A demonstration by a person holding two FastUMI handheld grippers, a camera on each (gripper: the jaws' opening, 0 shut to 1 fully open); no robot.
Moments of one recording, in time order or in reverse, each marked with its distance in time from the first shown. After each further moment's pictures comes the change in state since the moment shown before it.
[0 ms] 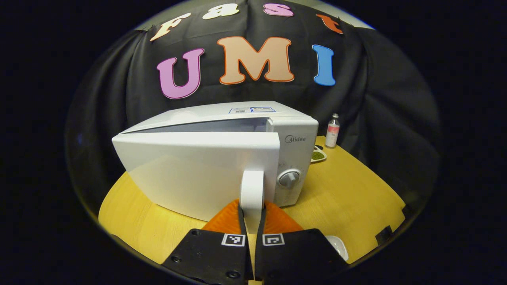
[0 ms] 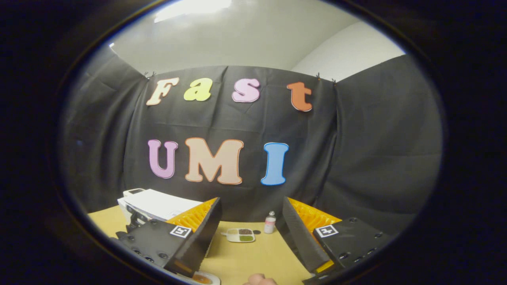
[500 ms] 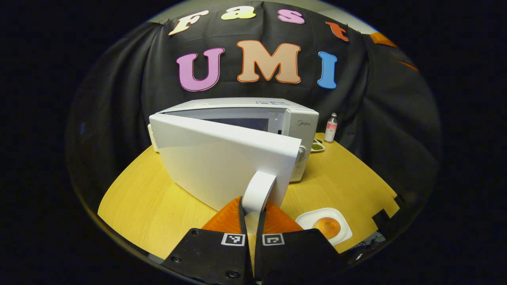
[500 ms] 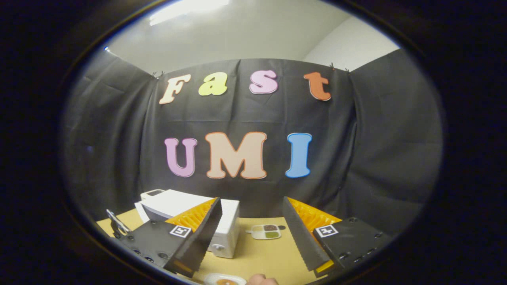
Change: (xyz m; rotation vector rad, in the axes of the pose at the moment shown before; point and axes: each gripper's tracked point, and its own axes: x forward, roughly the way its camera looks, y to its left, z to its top) left arm -0.091 0.049 -0.043 -0.034 0.018 -0.006; right arm 0.015 0.093 -0.019 0.078 0.052 0.109
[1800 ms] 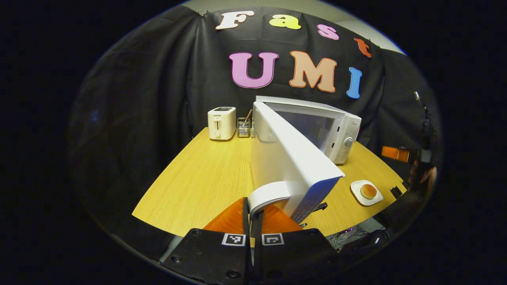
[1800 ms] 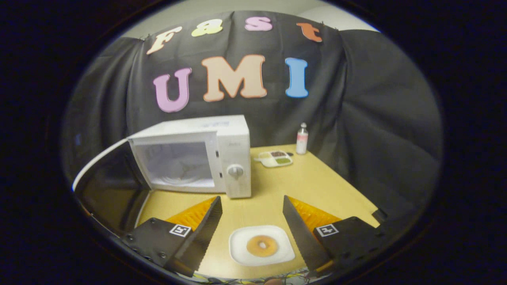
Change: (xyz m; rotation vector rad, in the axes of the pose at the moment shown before) left arm -0.115 0.225 -0.045 -0.069 -0.010 0.068; right arm -0.060 0.048 -0.312 0.001 0.471 -0.188
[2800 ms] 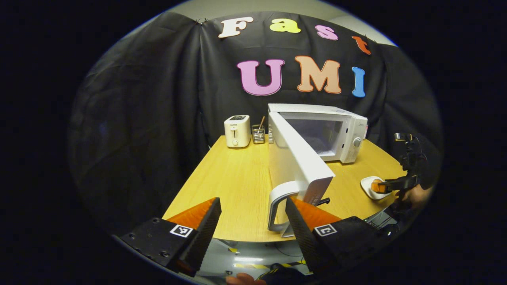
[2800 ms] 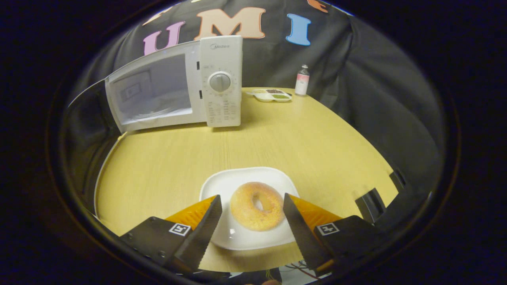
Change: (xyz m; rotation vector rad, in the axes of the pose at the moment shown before) left arm -0.048 0.040 0.026 0.083 -0.049 0.099; right arm 0.046 -0.010 -0.129 -0.048 0.285 -0.059
